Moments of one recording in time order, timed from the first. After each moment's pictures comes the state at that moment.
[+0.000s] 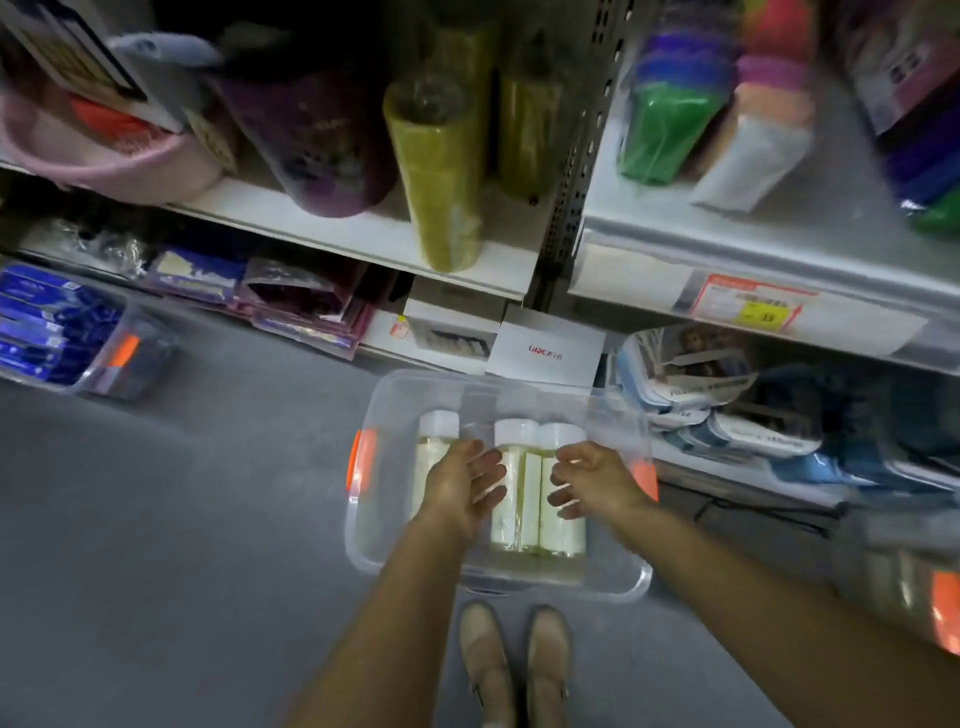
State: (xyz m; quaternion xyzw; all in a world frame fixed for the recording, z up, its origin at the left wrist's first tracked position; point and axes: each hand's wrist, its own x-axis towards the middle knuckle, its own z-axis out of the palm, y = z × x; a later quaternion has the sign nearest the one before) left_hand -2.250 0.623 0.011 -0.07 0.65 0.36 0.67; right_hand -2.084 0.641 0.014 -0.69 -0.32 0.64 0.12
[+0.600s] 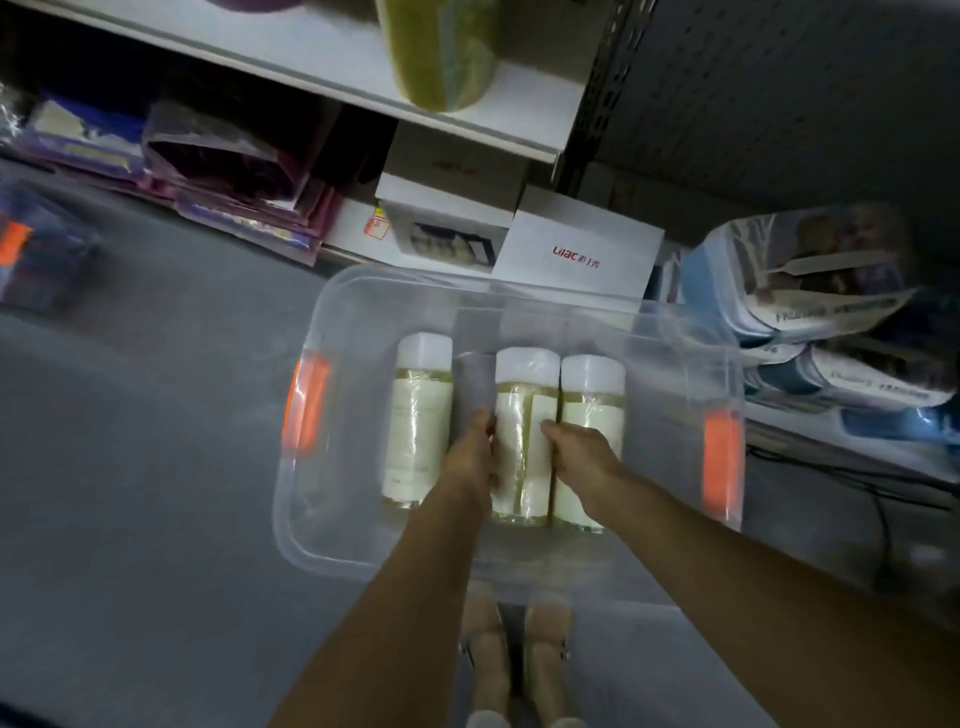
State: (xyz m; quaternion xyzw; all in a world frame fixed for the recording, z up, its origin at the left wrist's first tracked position) left_hand -2.236 0.621 -0.171 -0.09 0.68 0.27 0.68; right_hand -2.113 0.636 -0.171 -0.73 -0.16 0.66 0.12
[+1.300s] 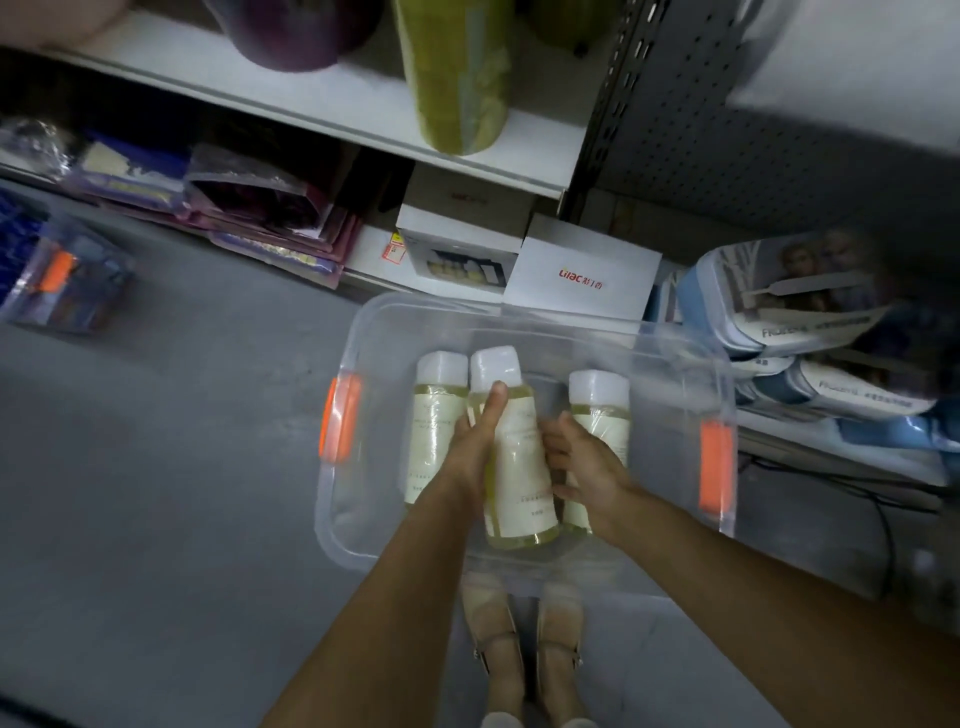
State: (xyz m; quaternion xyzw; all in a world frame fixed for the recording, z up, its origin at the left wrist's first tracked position) left_hand -2.258 0.619 -0.152 0.02 0.68 0.25 0.69; right_hand -2.126 0.631 -0.109 -0.68 -0.17 0.70 0.13
